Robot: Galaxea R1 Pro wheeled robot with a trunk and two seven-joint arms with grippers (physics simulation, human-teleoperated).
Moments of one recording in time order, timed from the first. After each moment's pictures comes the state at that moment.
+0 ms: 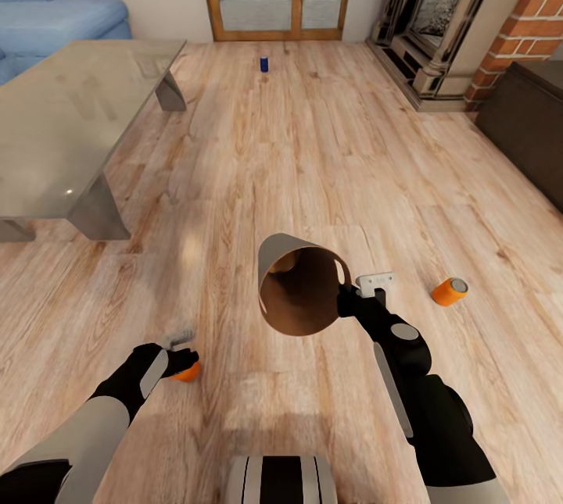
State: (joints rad) left arm -0.78 0.07 0.06 -0.47 0.26 0.53 0.11; right arm -0.47 0.07 0.12 -1.55 0.08 0.58 0.03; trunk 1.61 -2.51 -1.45
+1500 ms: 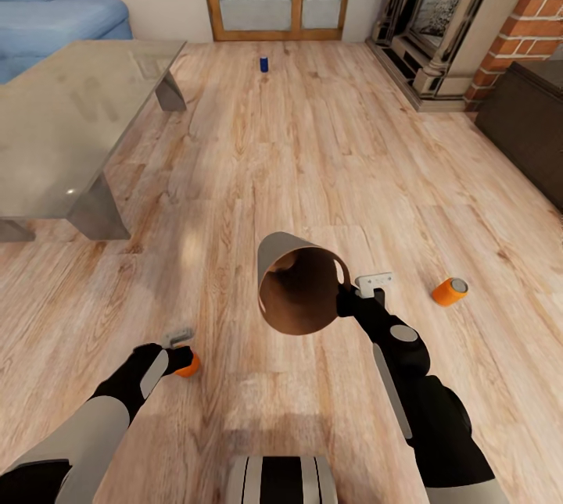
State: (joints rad) left arm -0.78 0.07 0.06 -0.46 0.25 0.49 0.11; right arm -0.47 0.07 0.12 -1.53 0.08 0.55 0.03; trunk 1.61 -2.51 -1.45
